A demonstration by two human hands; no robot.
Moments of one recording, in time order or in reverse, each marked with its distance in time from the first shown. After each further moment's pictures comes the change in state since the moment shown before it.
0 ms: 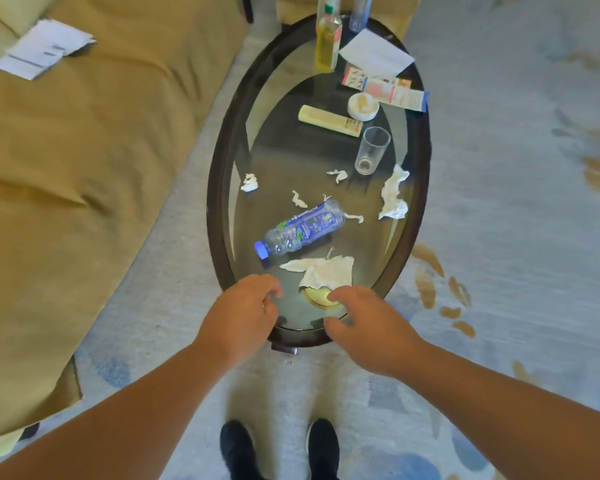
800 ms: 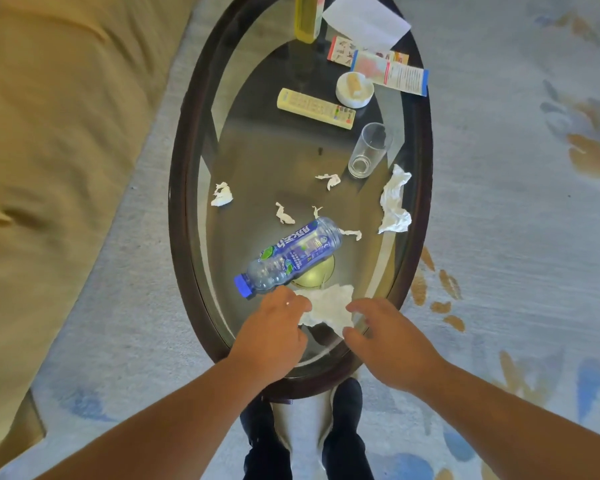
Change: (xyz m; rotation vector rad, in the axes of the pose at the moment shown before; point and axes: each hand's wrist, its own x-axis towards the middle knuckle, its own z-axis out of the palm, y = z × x) left_hand 0.110 -0.014 0.059 0.120 -0.272 0.148; right_hand 0.097 0.027 -0.016 0.044 0.009 0.189
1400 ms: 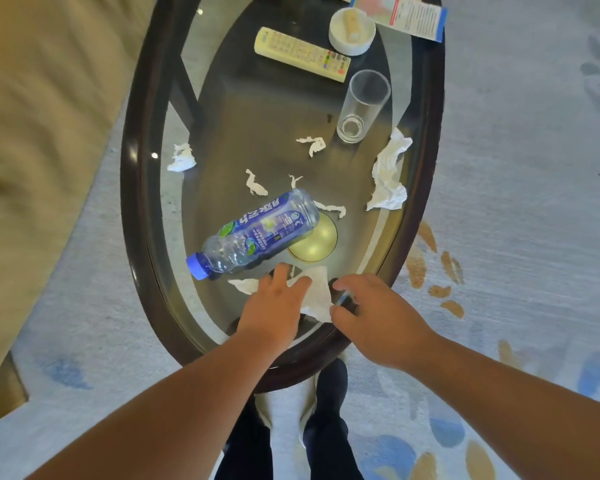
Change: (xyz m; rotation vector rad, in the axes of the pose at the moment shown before) left_hand 0.062 0.022 0.080 0.255 -0.097 -0.102; right_hand 0.048 0.051 -0.016 -0.054 -0.095 -0.094
